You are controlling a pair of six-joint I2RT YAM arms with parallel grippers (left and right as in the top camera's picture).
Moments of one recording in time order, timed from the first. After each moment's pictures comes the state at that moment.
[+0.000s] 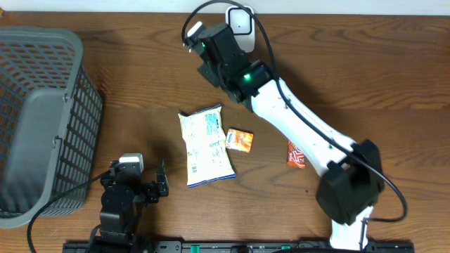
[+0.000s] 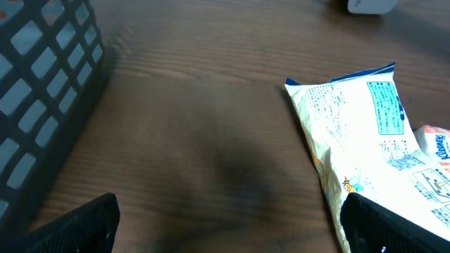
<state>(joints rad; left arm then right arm) -0.17 0.15 0.24 -0.61 -0.13 -0.14 0.66 2.02 1.79 -0.41 0.26 -0.29</state>
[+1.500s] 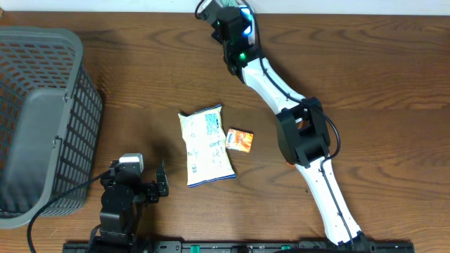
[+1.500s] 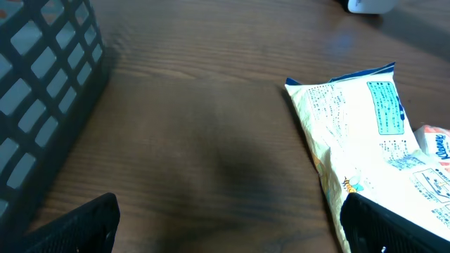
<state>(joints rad) -0.17 0.15 0.24 -0.61 -0.13 -0.14 0.49 2.68 2.31 0.02 0.38 -0.67</state>
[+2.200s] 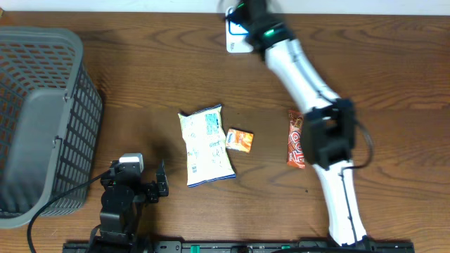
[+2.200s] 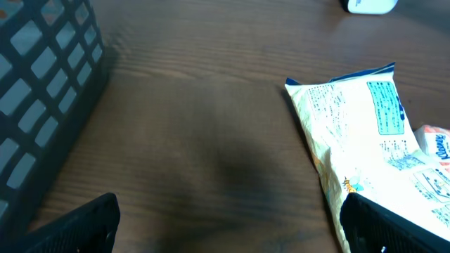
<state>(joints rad) -0.17 0.15 0.24 -0.61 -0.13 -0.14 0.37 2.48 2.33 -0.65 0.42 -0.71</state>
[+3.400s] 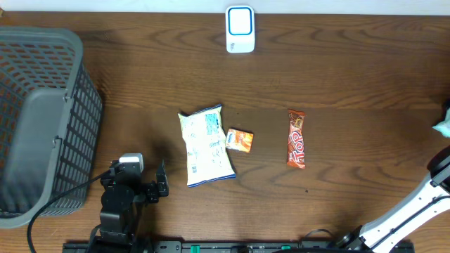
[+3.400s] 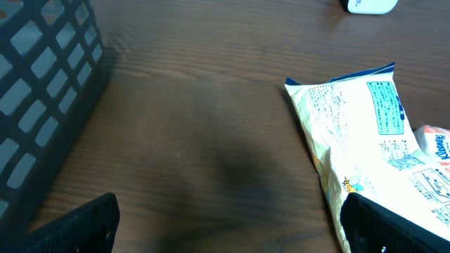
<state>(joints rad) -0.17 0.15 0.24 -0.61 -0.13 -0.14 -0.77 2.37 2.08 -0.96 0.06 0.03</state>
